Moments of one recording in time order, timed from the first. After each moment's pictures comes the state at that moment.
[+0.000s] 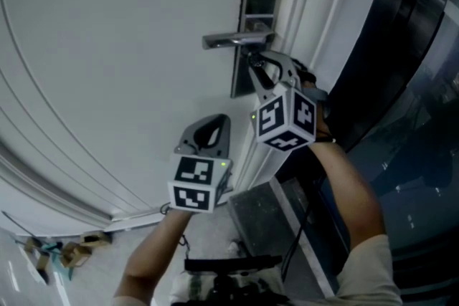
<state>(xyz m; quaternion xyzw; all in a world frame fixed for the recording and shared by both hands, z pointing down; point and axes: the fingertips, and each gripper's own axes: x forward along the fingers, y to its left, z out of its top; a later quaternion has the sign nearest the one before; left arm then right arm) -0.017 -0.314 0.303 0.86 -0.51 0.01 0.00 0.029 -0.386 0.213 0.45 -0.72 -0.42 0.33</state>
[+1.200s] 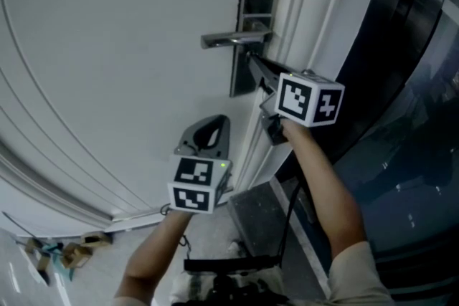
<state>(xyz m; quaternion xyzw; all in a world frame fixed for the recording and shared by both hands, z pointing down) -0.016 -0.310 0.303 0.86 -0.51 0.01 0.00 0.043 -0.394 0.202 0.44 -0.89 0.07 -0.01</state>
